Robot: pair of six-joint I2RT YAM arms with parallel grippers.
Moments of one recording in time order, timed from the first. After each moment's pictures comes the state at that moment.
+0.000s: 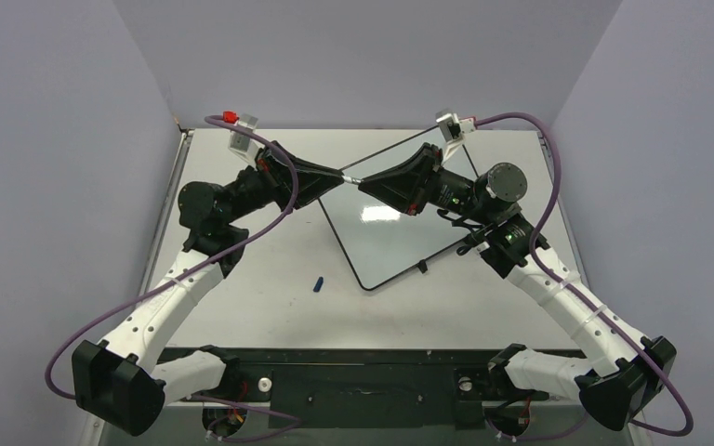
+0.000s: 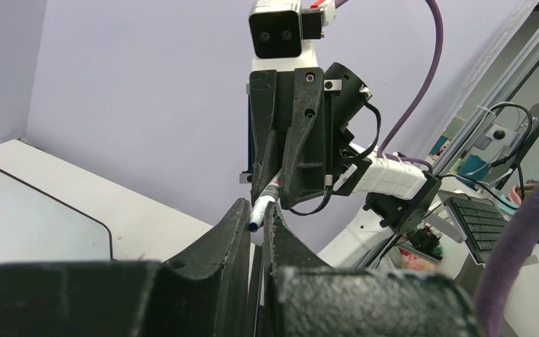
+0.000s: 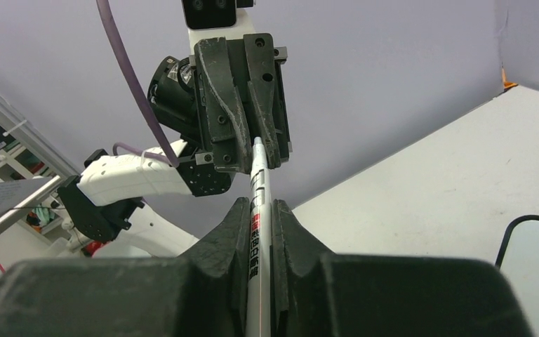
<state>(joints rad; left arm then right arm) -0.43 1.14 0.98 0.78 0.80 -1.01 0.61 1.14 1.14 0.30 -0.66 0.72</state>
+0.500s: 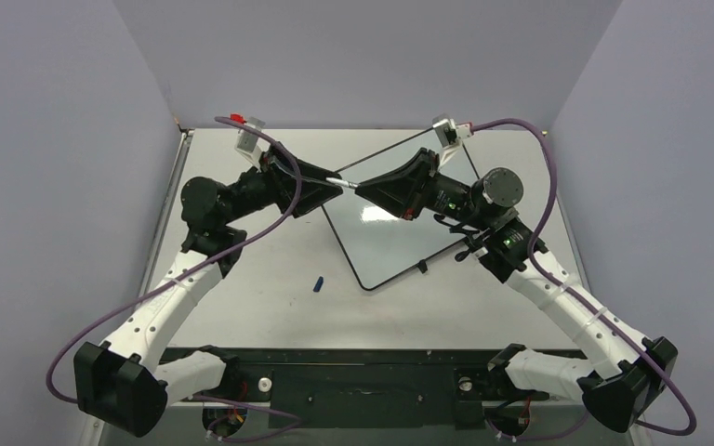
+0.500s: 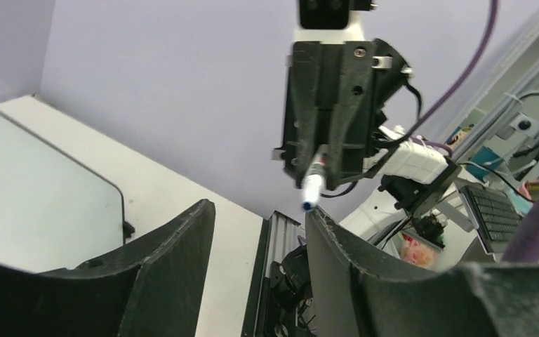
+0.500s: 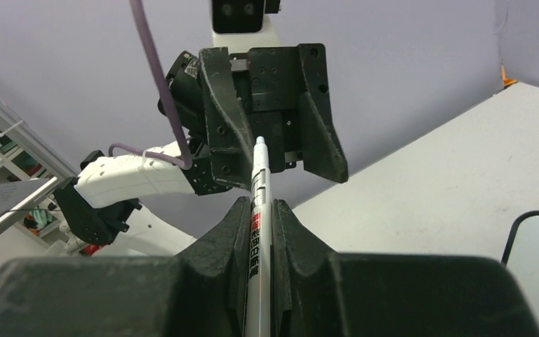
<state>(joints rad) -0.40 1.14 0.97 0.72 0.84 -0.98 0.63 1.13 1.12 0.32 -0.62 0.72</state>
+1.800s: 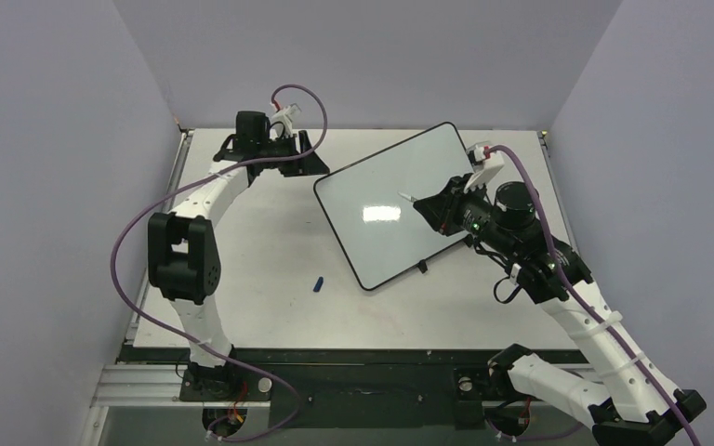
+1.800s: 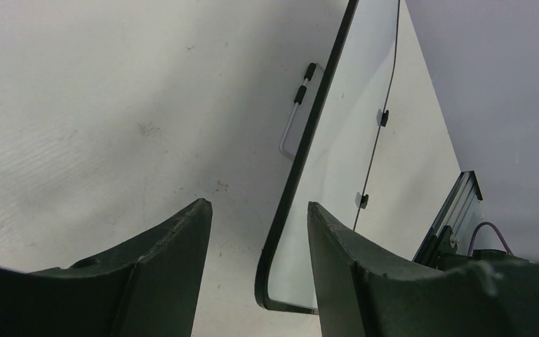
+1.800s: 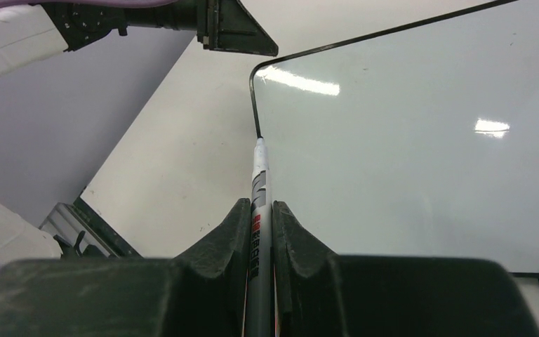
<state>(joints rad) -0.18 1.87 1.55 -0.30 0.72 -0.33 0.55 0.93 1.13 -0.43 -0.15 0.38</state>
